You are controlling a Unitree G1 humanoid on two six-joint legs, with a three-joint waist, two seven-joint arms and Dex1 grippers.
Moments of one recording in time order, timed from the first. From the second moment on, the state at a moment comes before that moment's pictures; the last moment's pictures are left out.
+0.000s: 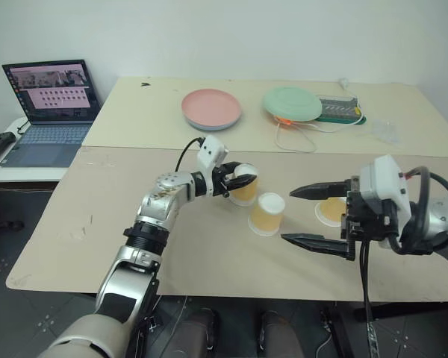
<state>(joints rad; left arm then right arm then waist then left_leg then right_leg) -0.81 0.19 -0.10 0.43 -0.26 0.40 -0.83 -0.23 -1.01 -0.25 -0.68 0.88 0.72 0.91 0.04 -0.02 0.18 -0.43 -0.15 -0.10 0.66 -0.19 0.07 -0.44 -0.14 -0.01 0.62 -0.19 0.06</state>
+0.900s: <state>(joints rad) -0.57 0.49 -0.11 -0.03 -0.36 0.59 -1.03 -0.26 -0.99 -0.21 -0.64 0.82 0.70 0.92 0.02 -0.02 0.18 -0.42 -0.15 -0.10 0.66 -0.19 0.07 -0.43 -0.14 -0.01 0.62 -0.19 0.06</state>
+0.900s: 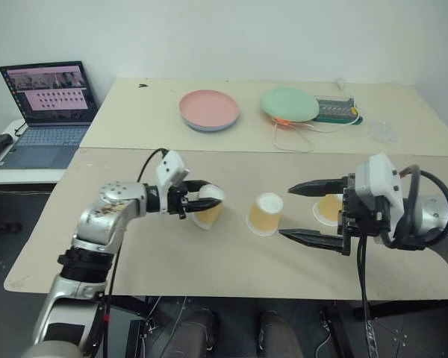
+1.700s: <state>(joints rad) -0.61 0.38 -0.18 -0.01 -0.36 0.61 -1.00 -0.25 -0.99 -0.25 -0.67 0.84 0.70 0.91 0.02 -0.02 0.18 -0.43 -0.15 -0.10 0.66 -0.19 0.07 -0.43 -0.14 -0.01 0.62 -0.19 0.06</state>
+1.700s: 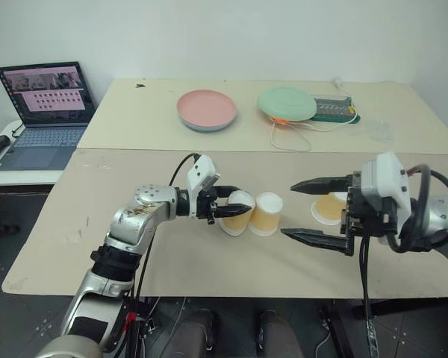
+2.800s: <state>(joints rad) -0.74 0.67 0.00 -0.22 -0.63 0.81 -1.09 0.08 -0.98 -0.57 -0.61 0.75 0.73 0.83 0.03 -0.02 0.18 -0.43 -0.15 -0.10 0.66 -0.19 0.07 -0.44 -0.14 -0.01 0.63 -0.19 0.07</state>
